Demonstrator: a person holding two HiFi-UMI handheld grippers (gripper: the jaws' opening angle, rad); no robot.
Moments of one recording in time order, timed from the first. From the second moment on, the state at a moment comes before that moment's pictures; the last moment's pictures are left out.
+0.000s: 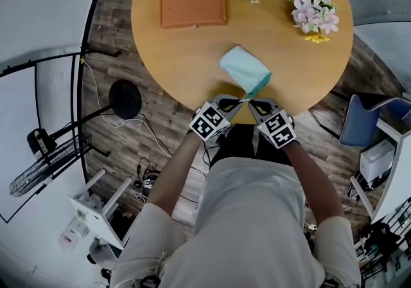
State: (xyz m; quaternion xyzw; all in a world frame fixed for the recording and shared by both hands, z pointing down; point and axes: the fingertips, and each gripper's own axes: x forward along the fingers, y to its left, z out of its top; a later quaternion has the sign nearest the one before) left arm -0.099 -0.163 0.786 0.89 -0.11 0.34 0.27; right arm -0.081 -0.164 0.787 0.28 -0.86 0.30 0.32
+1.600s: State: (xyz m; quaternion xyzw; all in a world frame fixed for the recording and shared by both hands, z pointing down) left arm -0.121 -0.157 0.665 0.85 -0.21 0.37 0.30; right arm -0.029 -0.176 0.692 0.21 -0.88 0.32 0.29
